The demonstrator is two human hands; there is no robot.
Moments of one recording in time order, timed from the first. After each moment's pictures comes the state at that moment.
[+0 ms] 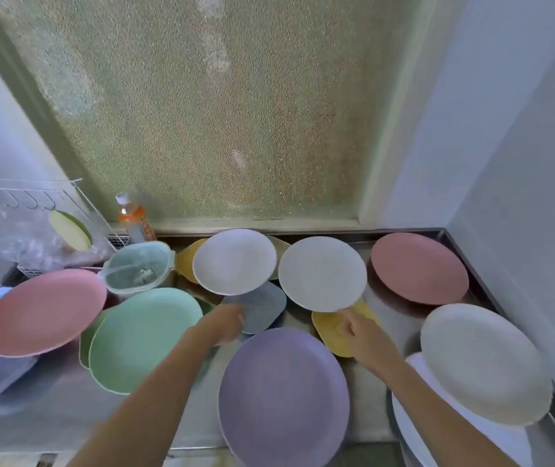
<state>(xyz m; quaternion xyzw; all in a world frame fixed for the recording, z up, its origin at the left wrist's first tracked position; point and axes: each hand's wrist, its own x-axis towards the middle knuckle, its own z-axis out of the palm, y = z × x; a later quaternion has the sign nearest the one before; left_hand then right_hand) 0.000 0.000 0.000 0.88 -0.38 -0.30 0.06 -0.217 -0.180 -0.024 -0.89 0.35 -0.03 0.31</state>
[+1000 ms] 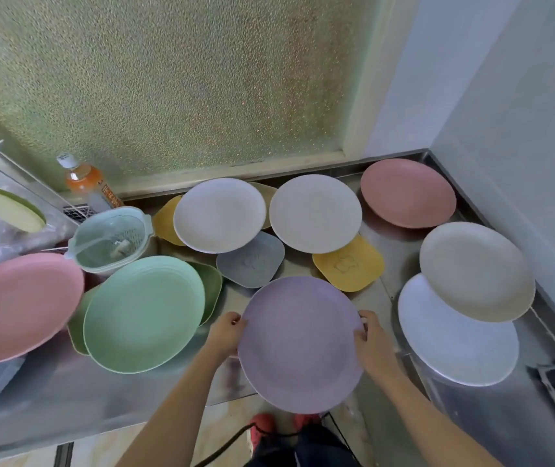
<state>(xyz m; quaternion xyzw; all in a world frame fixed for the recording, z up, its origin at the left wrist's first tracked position) -0.025 0.056 -0.094 0.86 -0.15 -0.42 0.26 -0.262 -0.083 -0.101 -0.70 0.55 -0.07 0.45</state>
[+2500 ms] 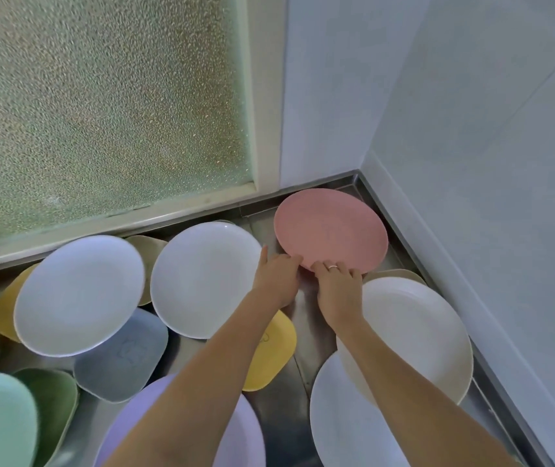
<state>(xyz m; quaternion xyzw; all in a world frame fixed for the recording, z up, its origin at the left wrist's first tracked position) -0.110 -0.321 -0.062 0.79 -0.59 -0.17 0.05 -0.236 -0.362 -0.087 -0.89 0.45 -0.08 0.04</state>
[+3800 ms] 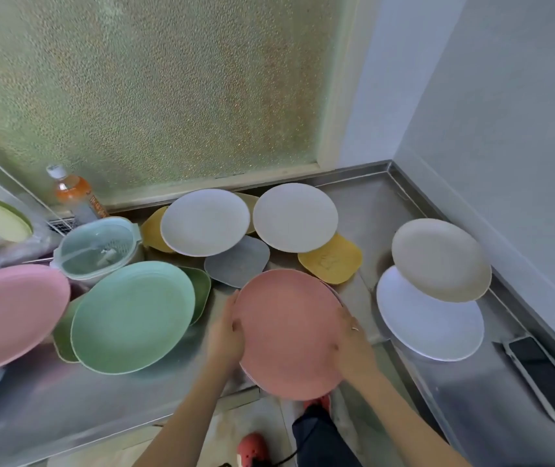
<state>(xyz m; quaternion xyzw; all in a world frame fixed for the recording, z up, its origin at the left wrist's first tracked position) -0.067 0.074 -0.071 0.81 -0.28 -0.30 0.42 -0.269 -0.041 -0.106 -0.80 0.53 0.02 0.30</state>
